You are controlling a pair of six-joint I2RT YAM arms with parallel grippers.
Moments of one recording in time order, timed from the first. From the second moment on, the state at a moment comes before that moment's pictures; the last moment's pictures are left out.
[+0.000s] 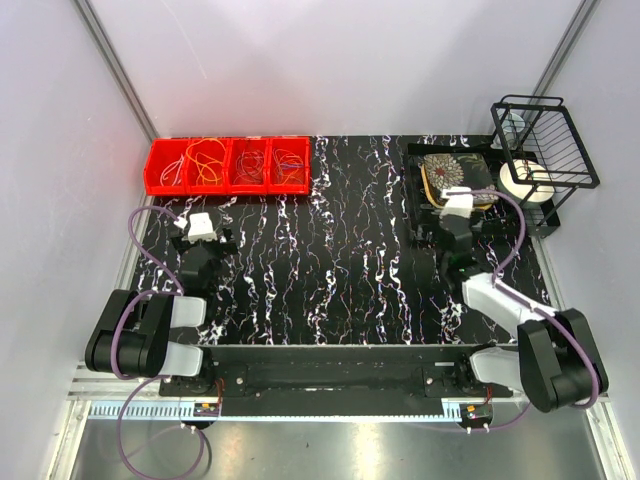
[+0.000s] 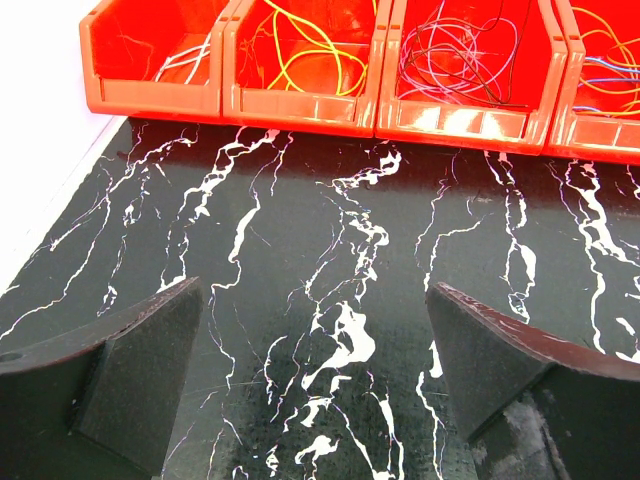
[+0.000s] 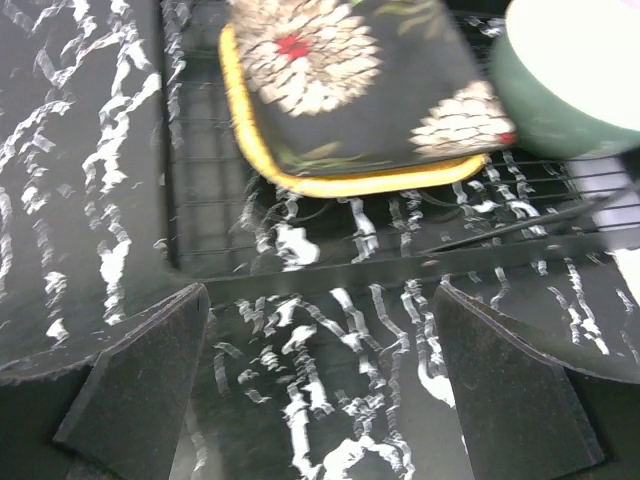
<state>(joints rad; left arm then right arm) -0.10 1.37 0.18 1.09 -0.29 0.00 0.30 1.23 0.51 0.42 0.51 0.02</state>
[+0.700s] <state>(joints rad) -0.10 1.37 0.18 1.09 -0.29 0.00 -0.07 1.53 0.30 1.05 0.07 0.08</state>
